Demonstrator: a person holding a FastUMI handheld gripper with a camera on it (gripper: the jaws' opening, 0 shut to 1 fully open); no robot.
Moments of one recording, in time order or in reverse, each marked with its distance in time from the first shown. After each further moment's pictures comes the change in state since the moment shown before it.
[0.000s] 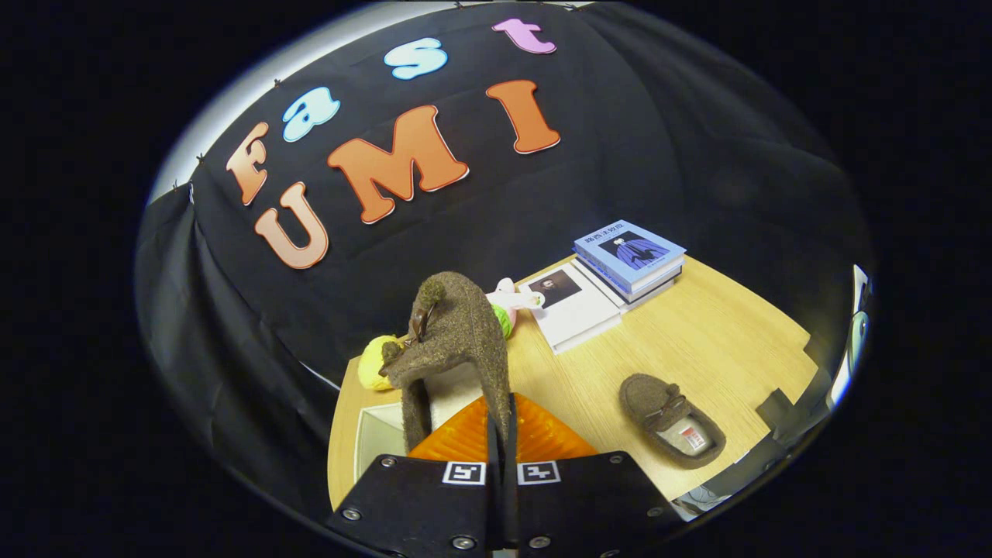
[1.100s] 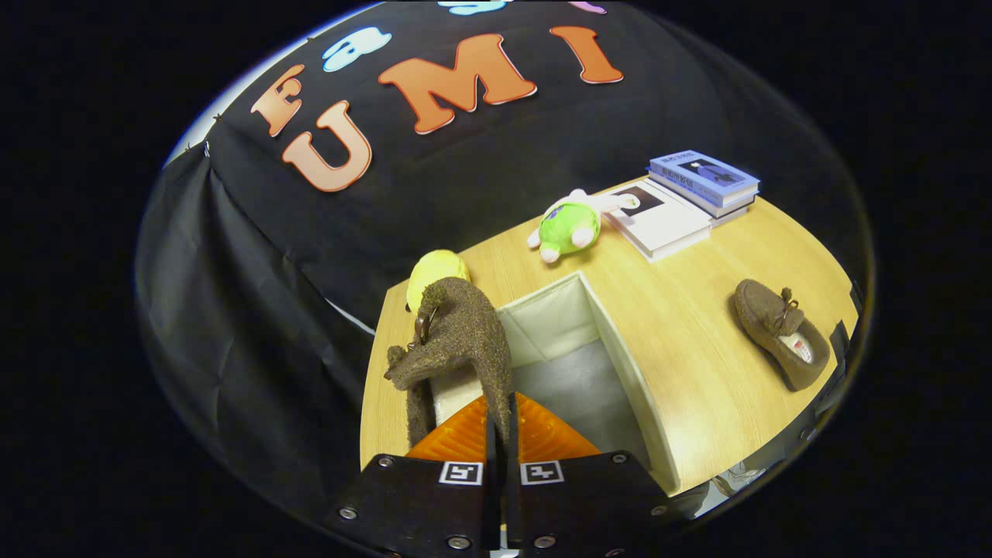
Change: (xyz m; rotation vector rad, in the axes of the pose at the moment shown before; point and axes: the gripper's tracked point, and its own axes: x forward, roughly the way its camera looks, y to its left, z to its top) arm 0.030 0.147 -0.154 -0.046 0.289 0.103
